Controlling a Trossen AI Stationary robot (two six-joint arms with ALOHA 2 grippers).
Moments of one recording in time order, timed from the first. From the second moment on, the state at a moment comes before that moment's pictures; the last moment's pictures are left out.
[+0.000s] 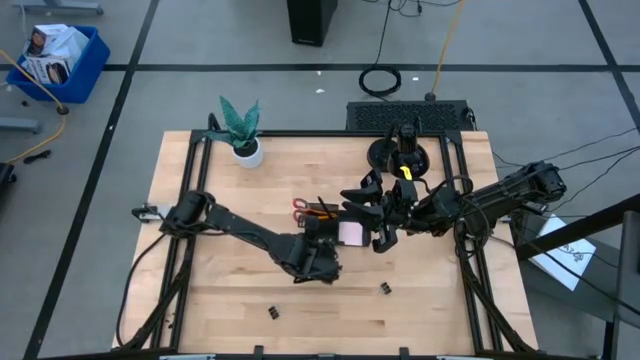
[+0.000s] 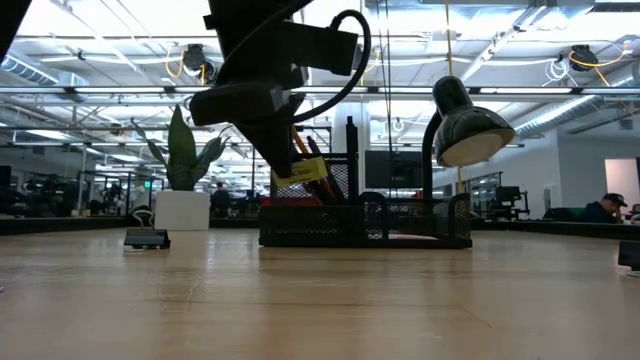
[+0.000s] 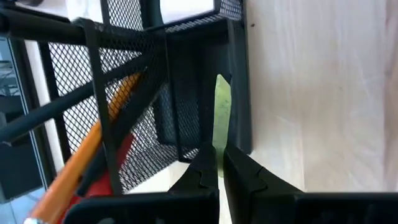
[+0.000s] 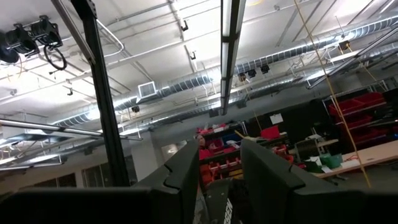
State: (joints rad) left arm -0.32 2.10 1.69 -1.09 -0.52 -0.16; right arm 0.26 1.39 0.91 1.07 0.28 0.17
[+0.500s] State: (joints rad) left arm -0.27 2.10 1.68 -1.06 -0.50 -0.11; right arm 0.26 1.39 0.91 1.07 0.28 0.16
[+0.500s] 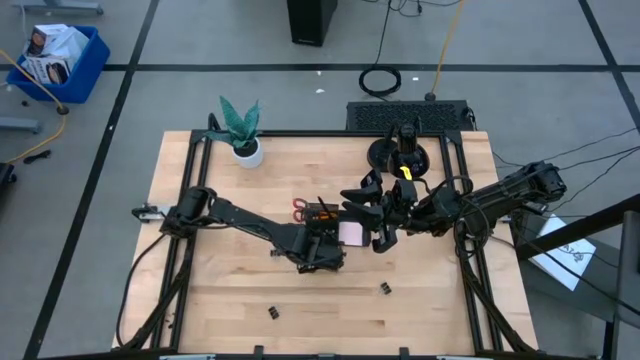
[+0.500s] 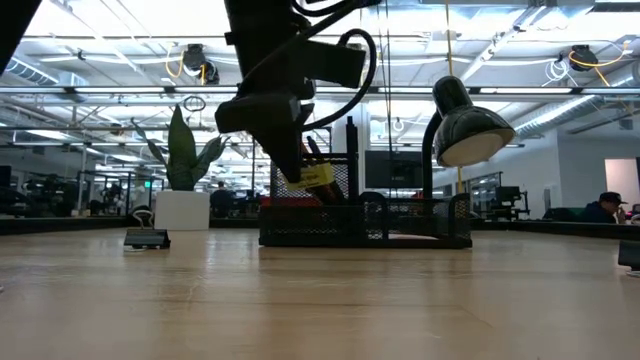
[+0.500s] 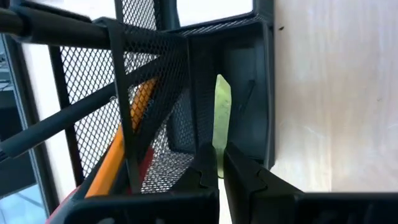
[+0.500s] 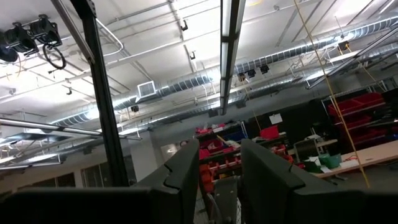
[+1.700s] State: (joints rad) left arm -0.26 2.18 1.68 -1.06 -0.43 -0.22; right arm 0.26 1.39 0.91 1.04 0.28 0.17
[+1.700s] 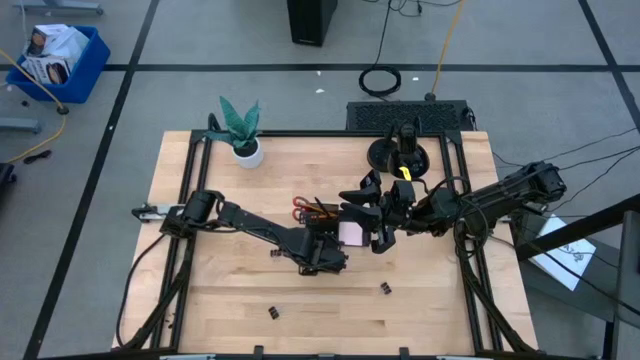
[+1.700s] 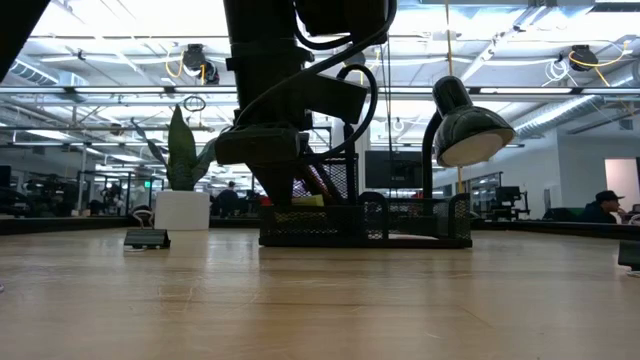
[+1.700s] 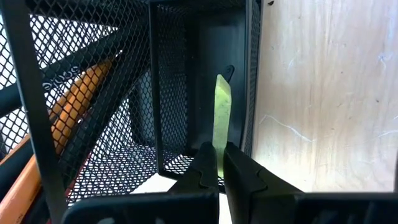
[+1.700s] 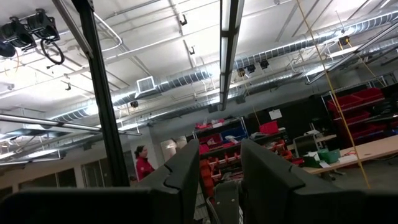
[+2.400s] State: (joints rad) left arm -0.26 2.18 1.68 -1.06 -0.45 -0.25; right arm 0.26 1.39 0.91 1.04 0.28 0.17
